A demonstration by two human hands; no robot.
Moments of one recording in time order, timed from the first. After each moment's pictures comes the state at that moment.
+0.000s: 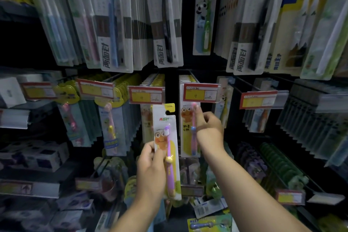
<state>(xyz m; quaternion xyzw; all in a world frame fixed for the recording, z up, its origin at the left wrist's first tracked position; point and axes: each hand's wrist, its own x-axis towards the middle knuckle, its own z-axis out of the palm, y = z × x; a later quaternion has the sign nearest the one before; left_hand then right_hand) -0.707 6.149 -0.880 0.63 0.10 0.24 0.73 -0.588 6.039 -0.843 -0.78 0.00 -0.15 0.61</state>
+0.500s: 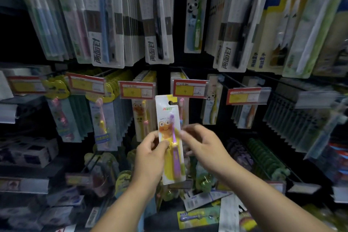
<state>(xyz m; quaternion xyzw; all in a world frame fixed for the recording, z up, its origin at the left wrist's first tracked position) -0.701 6.138 -0.870 0.66 0.06 0.21 0.72 -0.656 5.996 -0.844 -0.80 -0.19 -0.03 0.58</state>
